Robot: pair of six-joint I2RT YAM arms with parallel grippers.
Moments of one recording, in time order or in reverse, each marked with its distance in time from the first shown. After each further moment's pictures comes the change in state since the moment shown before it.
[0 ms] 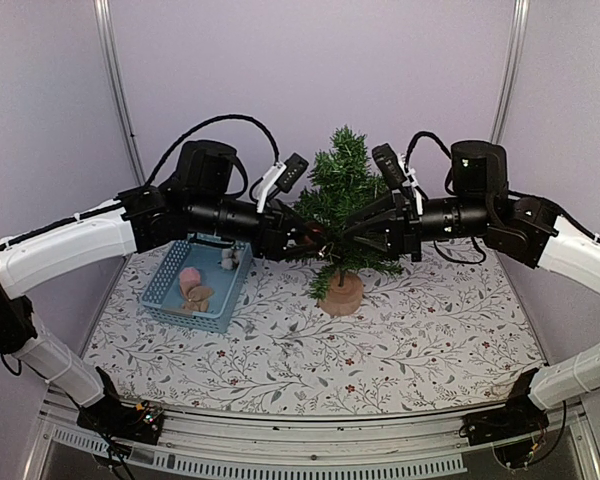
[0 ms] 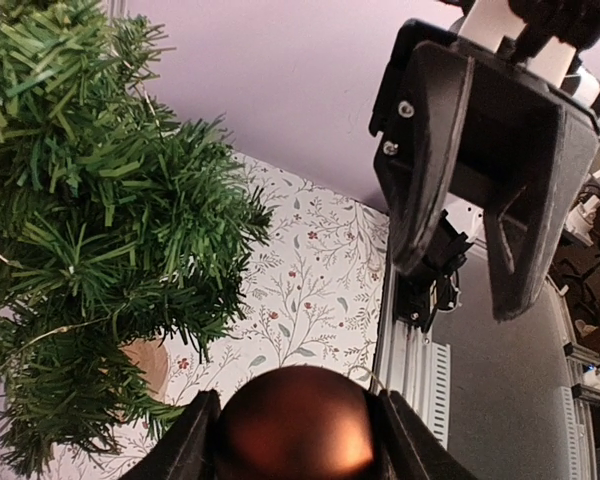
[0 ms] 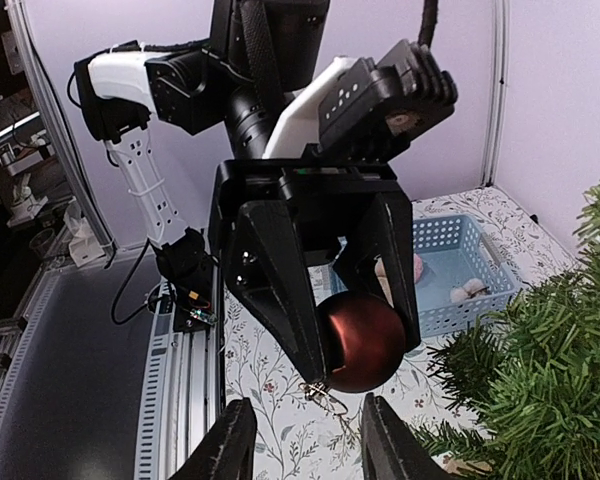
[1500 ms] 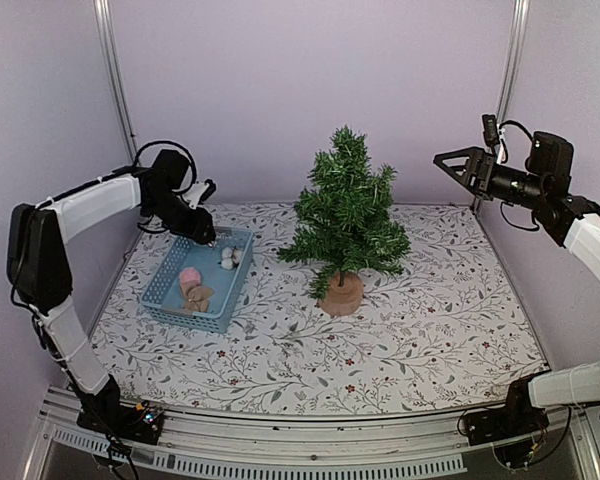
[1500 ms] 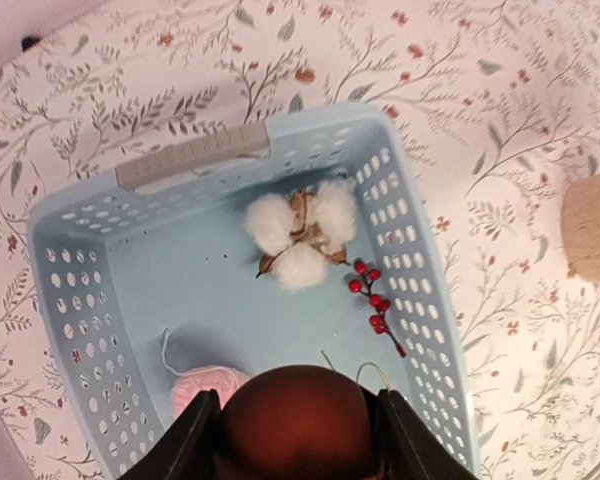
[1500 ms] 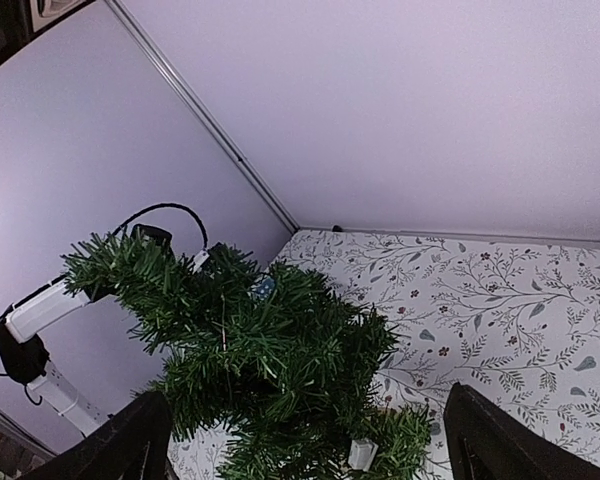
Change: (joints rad) left arm 0.596 0.322 0.163 -0.515 -0.398 0.212; right arm -0.664 -0.063 -0.061 0.097 -0.082 0.501
